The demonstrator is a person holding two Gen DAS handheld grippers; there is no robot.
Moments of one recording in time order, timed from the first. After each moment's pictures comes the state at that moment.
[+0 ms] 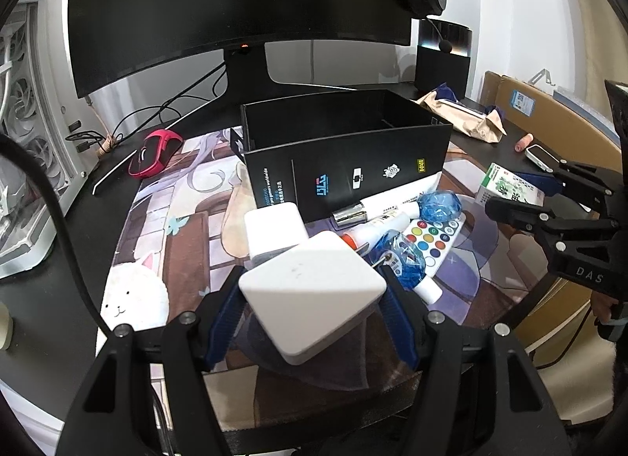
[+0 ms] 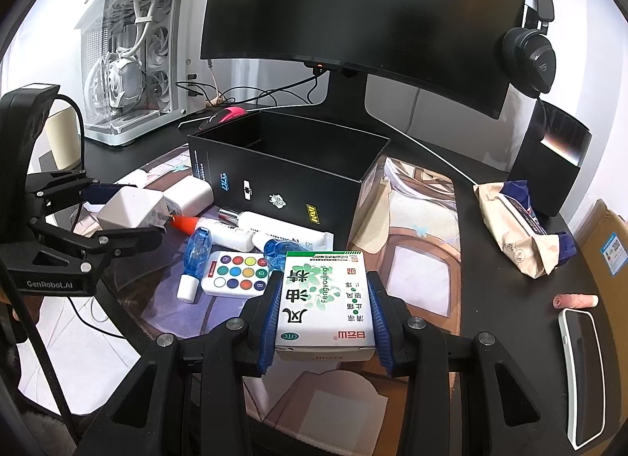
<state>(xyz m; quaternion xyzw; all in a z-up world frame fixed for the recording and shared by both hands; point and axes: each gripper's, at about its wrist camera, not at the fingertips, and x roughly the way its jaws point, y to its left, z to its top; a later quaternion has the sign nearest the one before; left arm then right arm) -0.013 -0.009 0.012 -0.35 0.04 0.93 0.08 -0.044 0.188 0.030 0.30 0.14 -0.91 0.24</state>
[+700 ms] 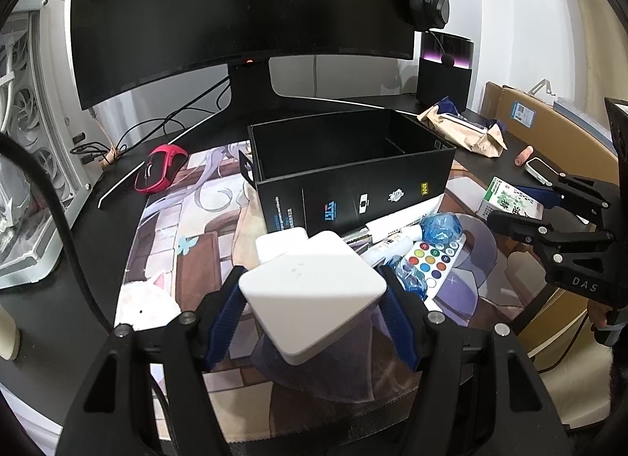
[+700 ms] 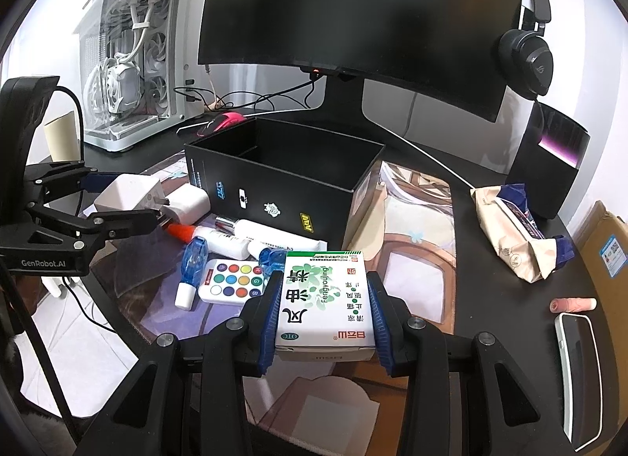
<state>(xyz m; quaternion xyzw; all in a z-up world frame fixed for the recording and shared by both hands) -0.017 -0.013 0.029 -0.34 0.04 0.94 0.08 -0.047 0.192 0.037 0.29 0.14 -0.91 0.24</state>
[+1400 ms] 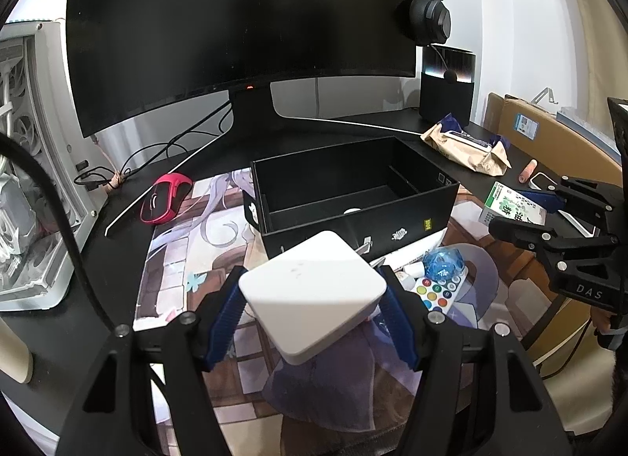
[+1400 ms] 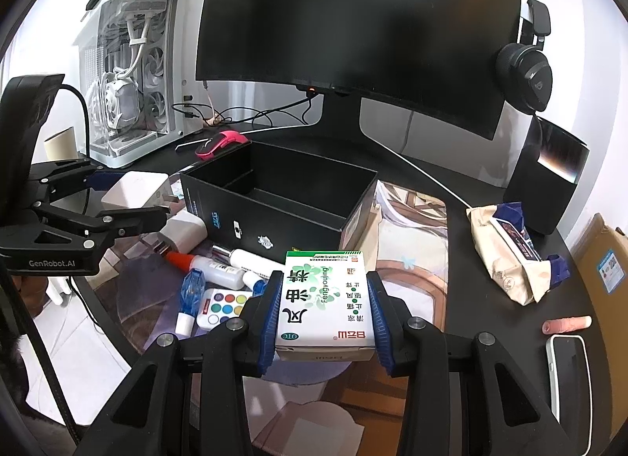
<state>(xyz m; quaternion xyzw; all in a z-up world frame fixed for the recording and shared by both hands) -0.030 -0.012 0.050 -0.32 0.06 0.94 0.07 -0.059 0.193 0.058 0.28 0.13 -0.92 0.25</state>
